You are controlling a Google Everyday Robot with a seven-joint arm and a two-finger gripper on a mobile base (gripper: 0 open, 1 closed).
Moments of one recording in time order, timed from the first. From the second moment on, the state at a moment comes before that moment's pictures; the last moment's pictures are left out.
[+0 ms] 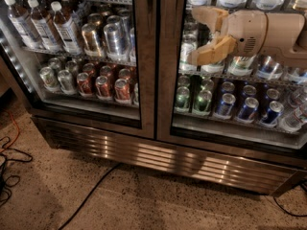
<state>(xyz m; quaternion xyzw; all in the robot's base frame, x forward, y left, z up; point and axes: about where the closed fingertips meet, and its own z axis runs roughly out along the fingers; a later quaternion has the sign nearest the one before) 0.565 -0.079 1.015 -0.48 0.54 0.41 0.56</state>
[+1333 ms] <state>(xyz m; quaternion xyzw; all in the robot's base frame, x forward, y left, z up) 0.558 -0.039 1.031 -0.48 0.50 0.43 0.58</state>
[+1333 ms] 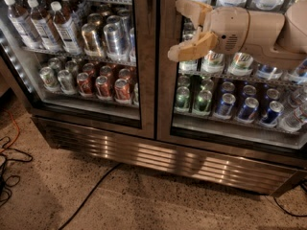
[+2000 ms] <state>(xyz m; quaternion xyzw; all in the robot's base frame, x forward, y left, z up) 0.554 -0.036 1.038 -0.46 0.49 0.43 0.61</state>
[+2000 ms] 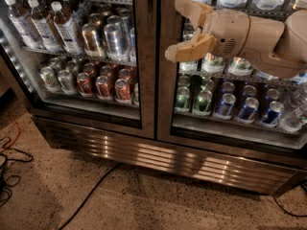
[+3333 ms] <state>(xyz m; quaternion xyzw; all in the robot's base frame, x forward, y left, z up) 0.599 -0.001 1.032 -0.47 0.52 0.44 0.55</state>
